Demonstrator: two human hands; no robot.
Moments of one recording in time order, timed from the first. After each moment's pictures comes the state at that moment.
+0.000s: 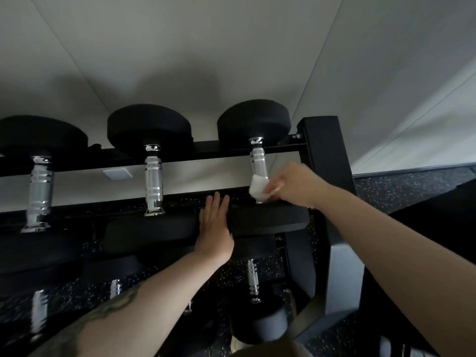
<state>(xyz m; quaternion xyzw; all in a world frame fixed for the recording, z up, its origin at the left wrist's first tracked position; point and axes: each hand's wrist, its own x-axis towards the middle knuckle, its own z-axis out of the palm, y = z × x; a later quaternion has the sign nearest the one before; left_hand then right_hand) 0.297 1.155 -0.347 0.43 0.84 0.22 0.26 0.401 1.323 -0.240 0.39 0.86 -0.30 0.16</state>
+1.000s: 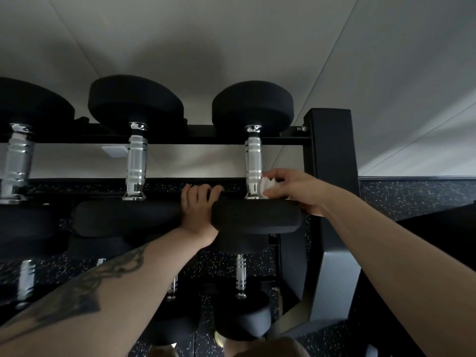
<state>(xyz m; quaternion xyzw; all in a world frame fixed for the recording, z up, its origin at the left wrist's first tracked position) 0.287 1.179 -0.385 0.48 0.87 0.09 0.10 0.425 1.353 -0.286 0.42 0.59 -0.68 0.13</state>
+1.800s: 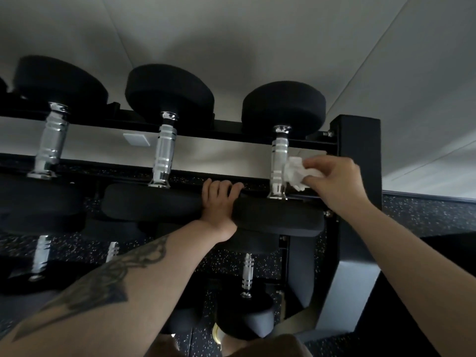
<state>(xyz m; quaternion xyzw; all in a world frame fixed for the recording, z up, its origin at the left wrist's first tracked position) 0.288 1.178 -0.378 0.47 0.87 0.07 0.15 0.424 1.343 -0.269 0.43 0.81 -0.38 -0.10</state>
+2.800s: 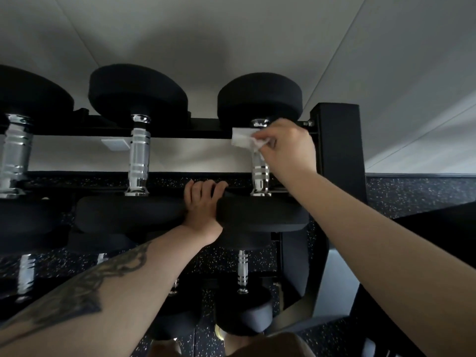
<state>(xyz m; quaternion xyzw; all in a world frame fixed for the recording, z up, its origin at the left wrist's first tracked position) 0.287 1.178 -0.384 0.48 0.87 0.09 0.10 0.367 1.337 -0.273 0.35 0.89 -0.23 -0.20</state>
